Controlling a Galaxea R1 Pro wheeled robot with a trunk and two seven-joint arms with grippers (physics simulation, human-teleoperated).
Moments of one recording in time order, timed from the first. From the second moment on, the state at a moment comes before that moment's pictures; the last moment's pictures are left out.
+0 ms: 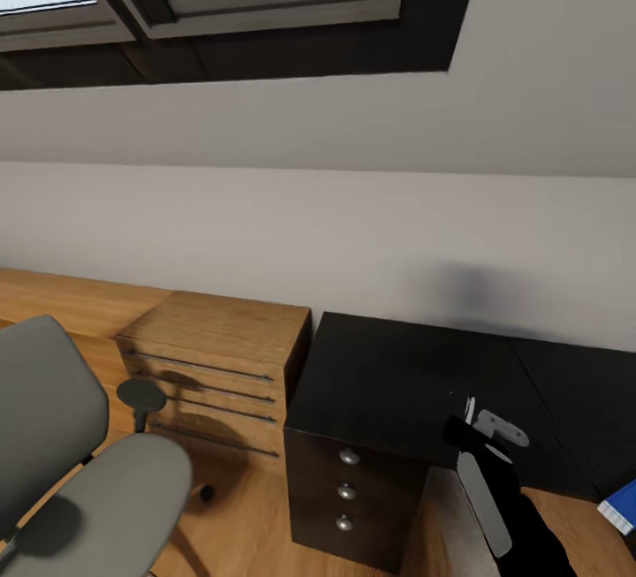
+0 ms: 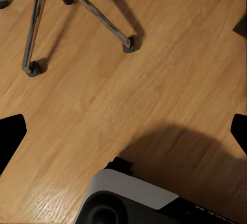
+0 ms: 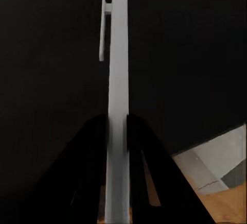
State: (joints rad) left arm 0.05 -0.08 -0.16 -0.70 0.34 -0.04 0.47; right arm -0.33 0.00 -0.06 -1.22 -0.46 0.38 -0.56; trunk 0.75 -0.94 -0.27
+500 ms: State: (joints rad) left arm 0.05 -0.08 -0.16 -0.70 0.34 -0.04 0.48; right arm -0.33 -0.01 -0.26 -1.22 -0.46 0.38 -0.56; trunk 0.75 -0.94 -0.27
